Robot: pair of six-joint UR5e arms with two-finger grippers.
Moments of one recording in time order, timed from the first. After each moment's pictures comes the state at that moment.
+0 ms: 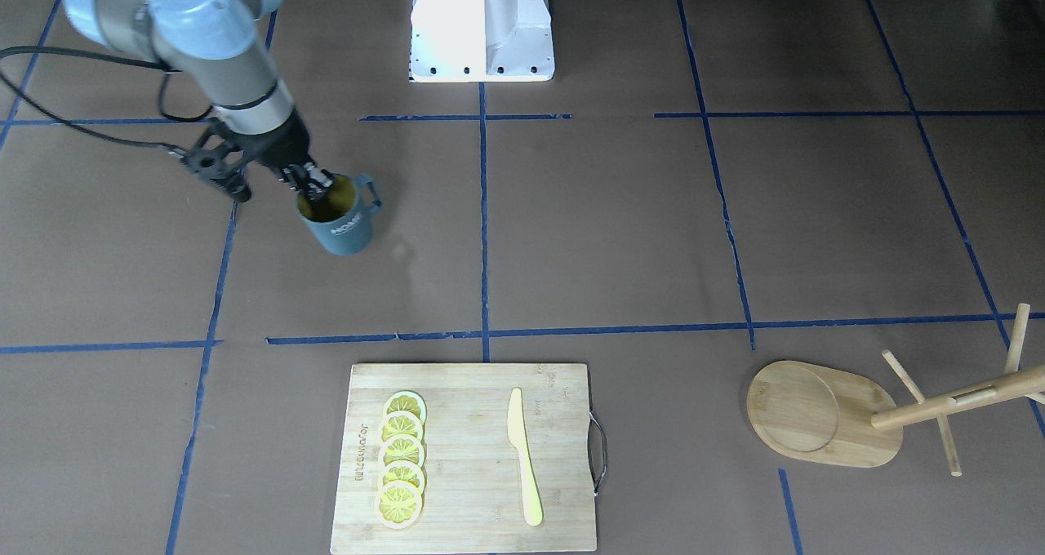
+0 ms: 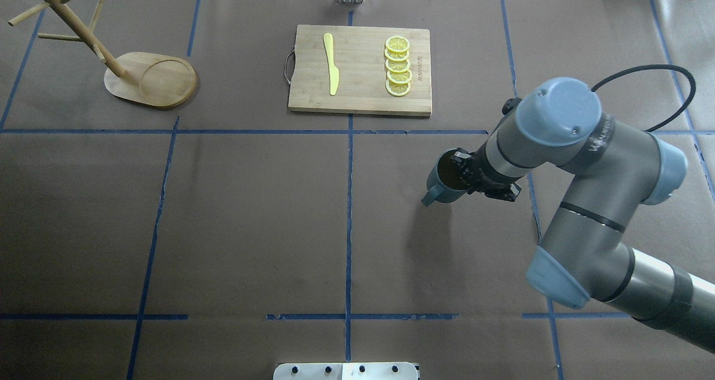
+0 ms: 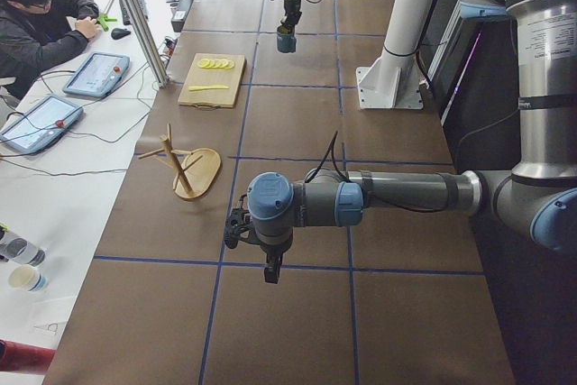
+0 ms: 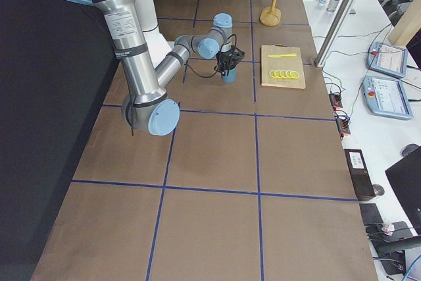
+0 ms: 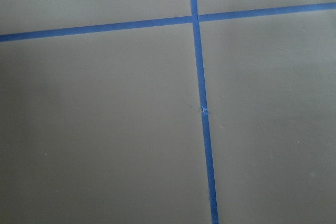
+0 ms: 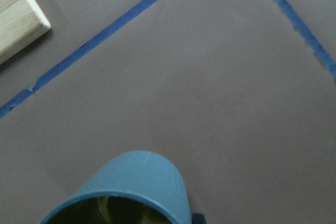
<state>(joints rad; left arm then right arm) -1.61 -1.41 -1.74 -1.52 -2.38 0.16 0.60 -1.14 1.90 -1.59 1.93 1.78</state>
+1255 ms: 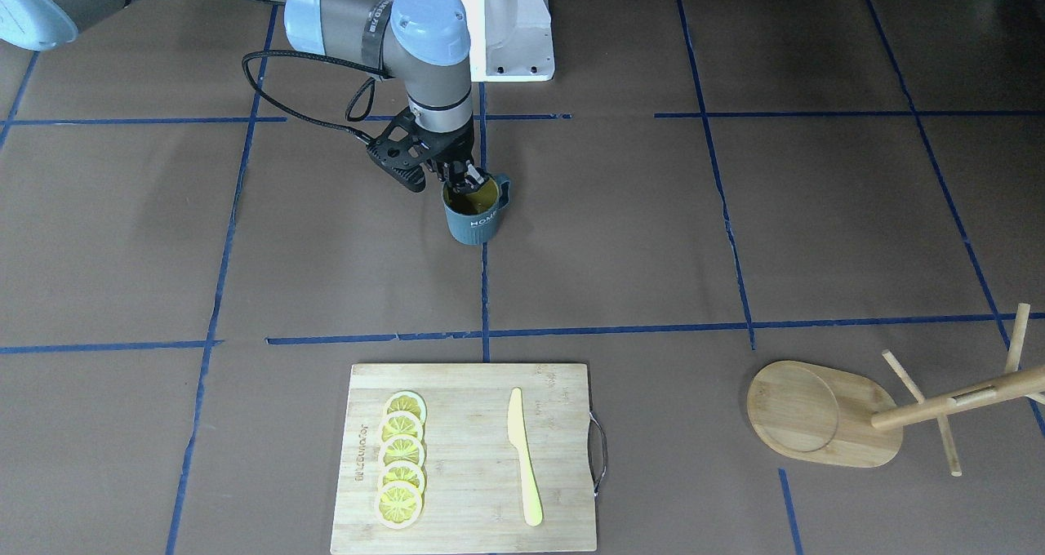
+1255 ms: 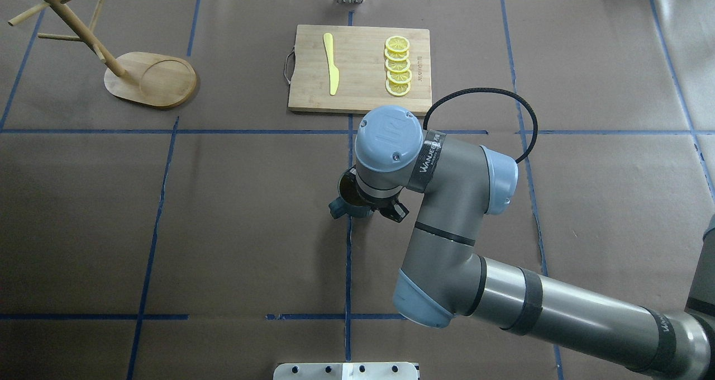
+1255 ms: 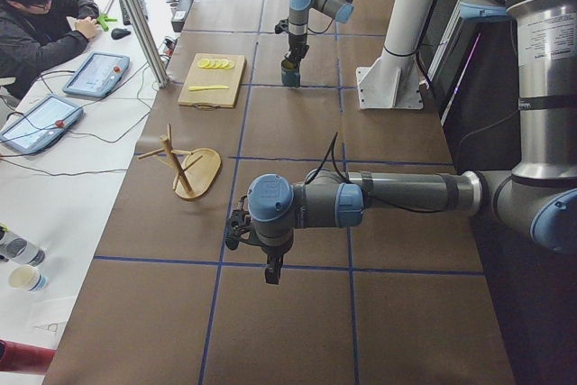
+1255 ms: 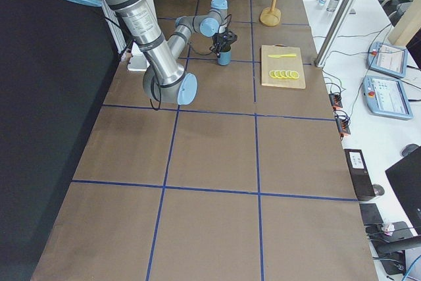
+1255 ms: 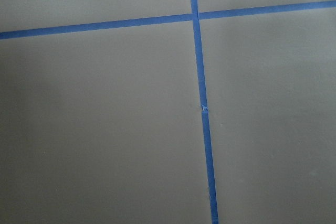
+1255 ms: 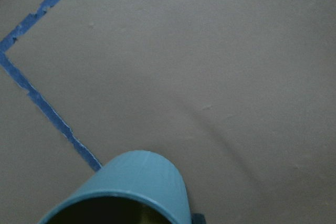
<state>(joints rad) -1.61 -1.41 -1.74 -1.52 -2.38 0.16 0.45 -0.83 1.64 -1.66 1.85 1.99</state>
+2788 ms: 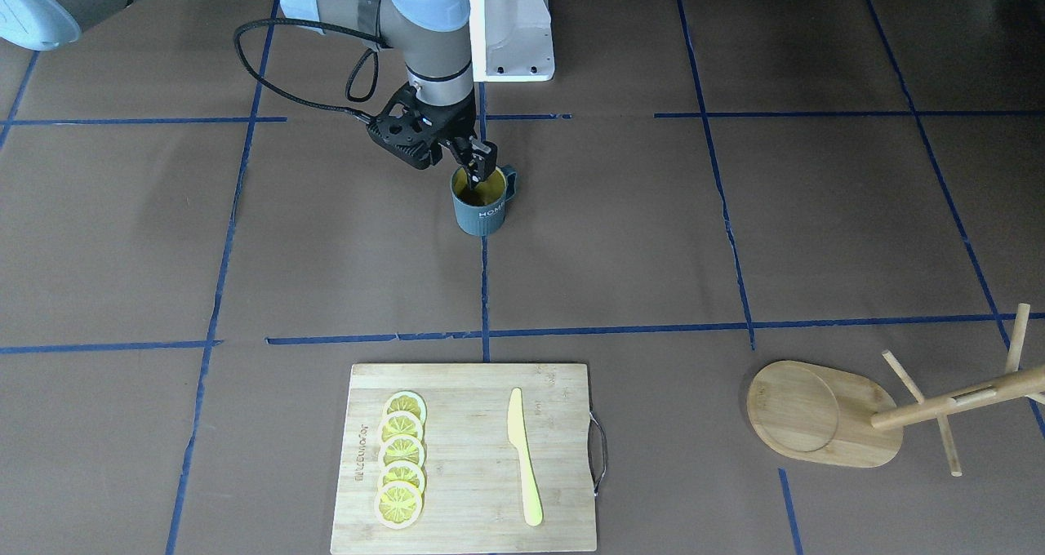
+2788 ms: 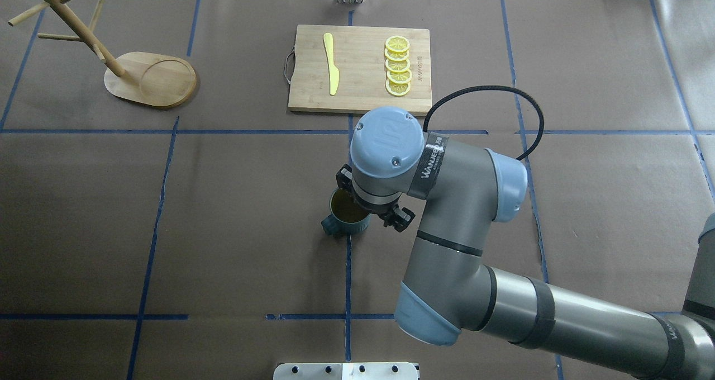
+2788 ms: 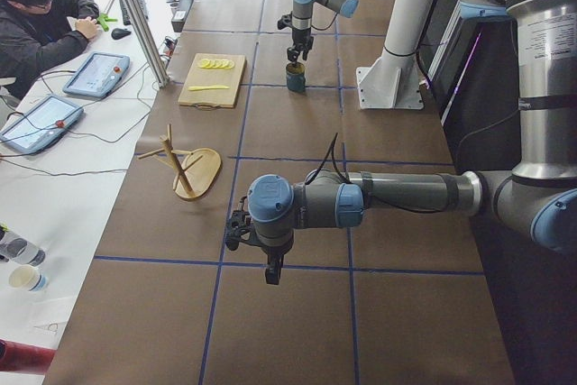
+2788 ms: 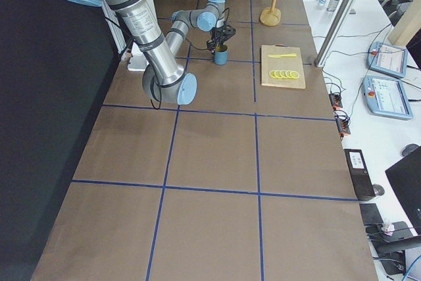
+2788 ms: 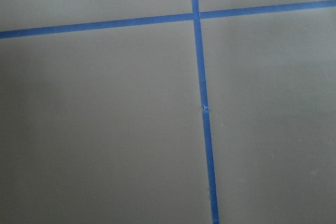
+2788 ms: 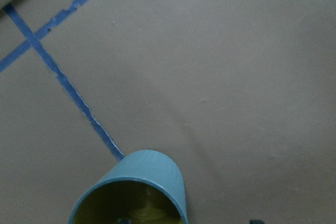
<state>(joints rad) -1.61 -1.41 -1.73 -1.52 -2.38 0.16 0.47 -0.83 1.79 -1.79 1.85 1.87</state>
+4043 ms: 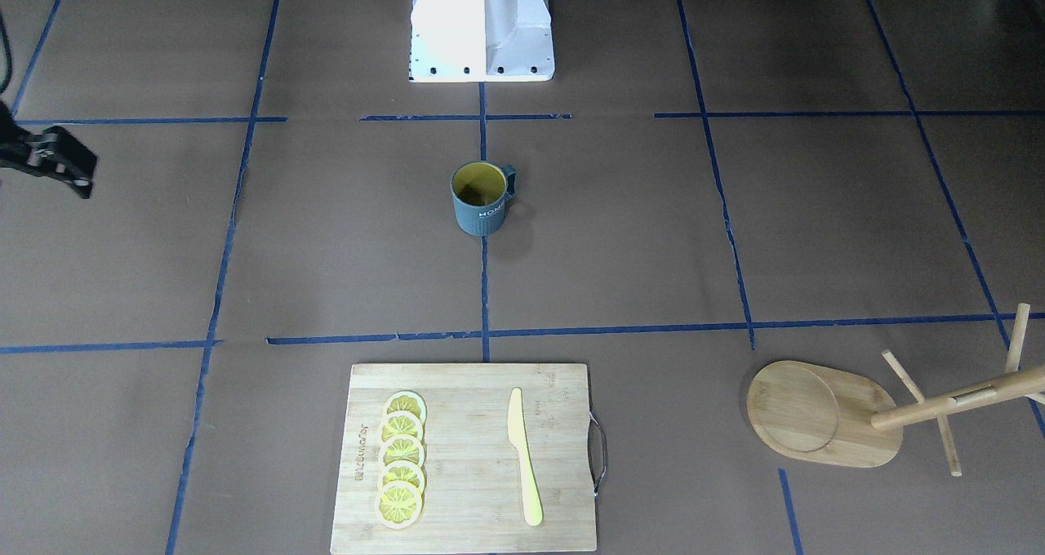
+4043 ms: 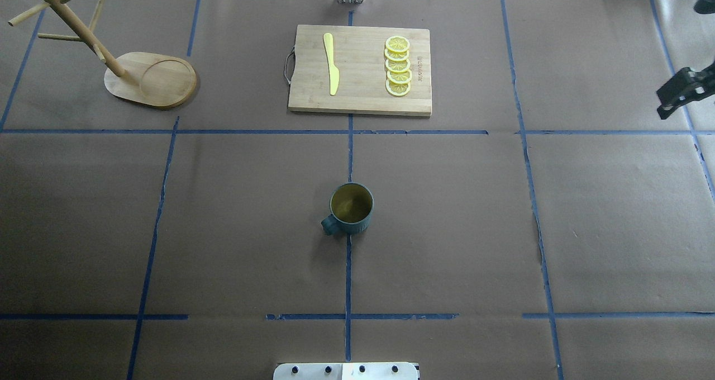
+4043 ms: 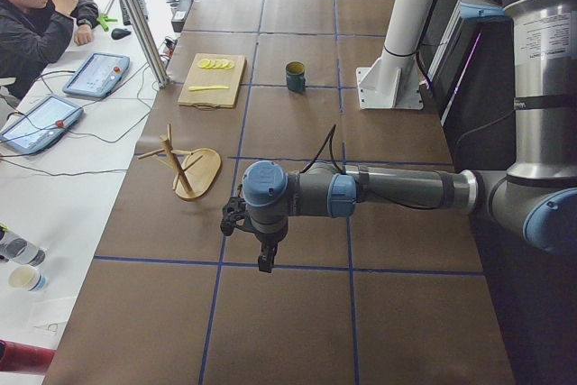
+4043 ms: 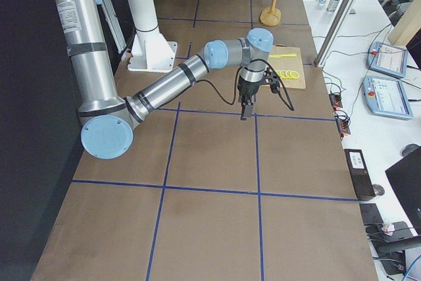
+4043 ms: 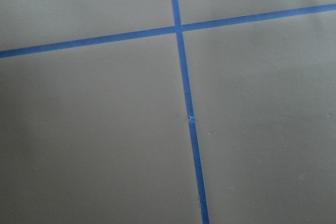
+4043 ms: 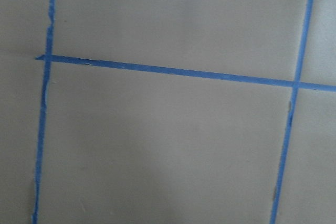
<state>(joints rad) -1.57 -1.43 -1.76 -1.52 -2.37 0.16 1.31 -1.42 1.97 -2.01 2.24 0.16</state>
